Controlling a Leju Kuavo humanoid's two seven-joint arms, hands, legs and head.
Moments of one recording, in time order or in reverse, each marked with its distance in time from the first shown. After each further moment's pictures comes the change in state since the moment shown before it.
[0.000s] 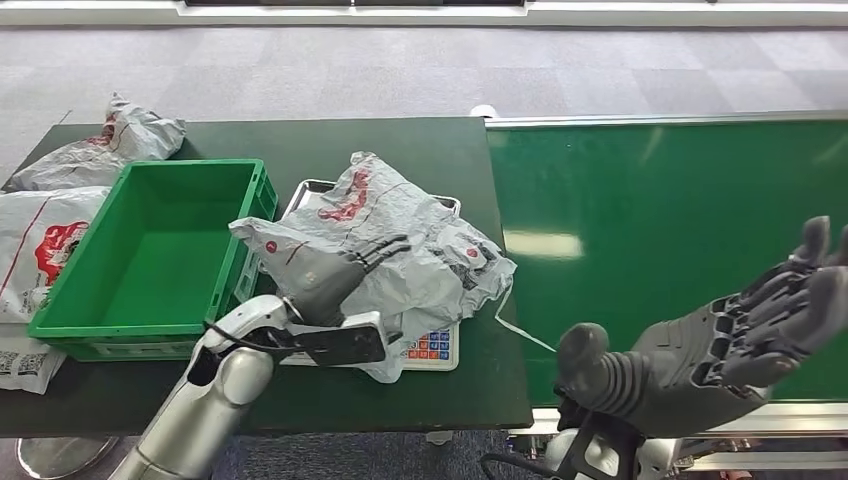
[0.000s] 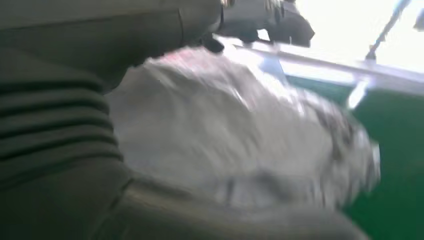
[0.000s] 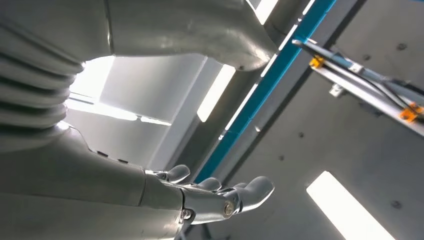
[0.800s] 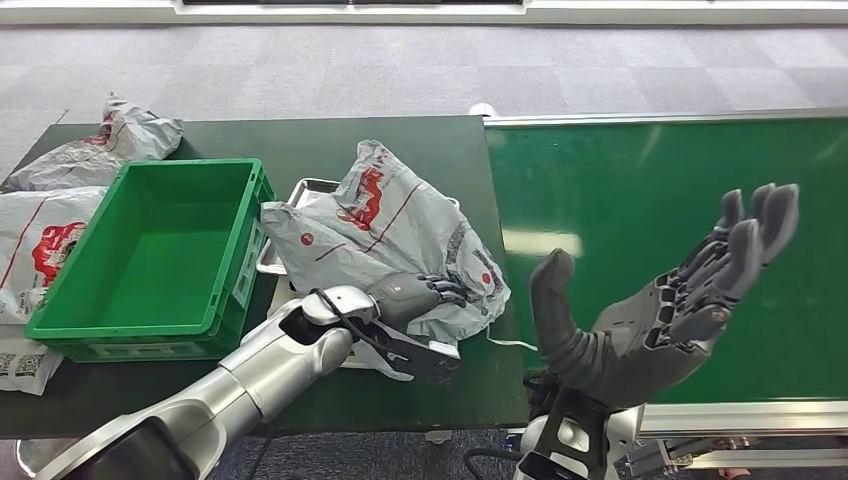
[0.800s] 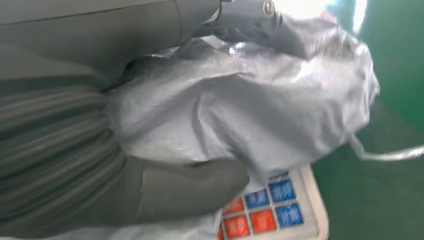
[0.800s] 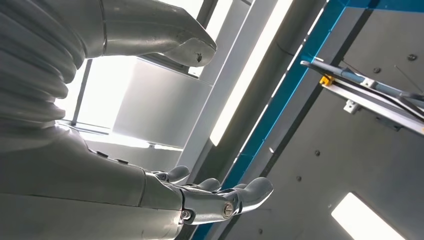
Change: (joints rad) left arm -0.335 -0.121 -0.456 0.633 0.000 0.109 -0.034; right arm -0.039 0.003 0.050 0.106 -0.082 0.001 0.000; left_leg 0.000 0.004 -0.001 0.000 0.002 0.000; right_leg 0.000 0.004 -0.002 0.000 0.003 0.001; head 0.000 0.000
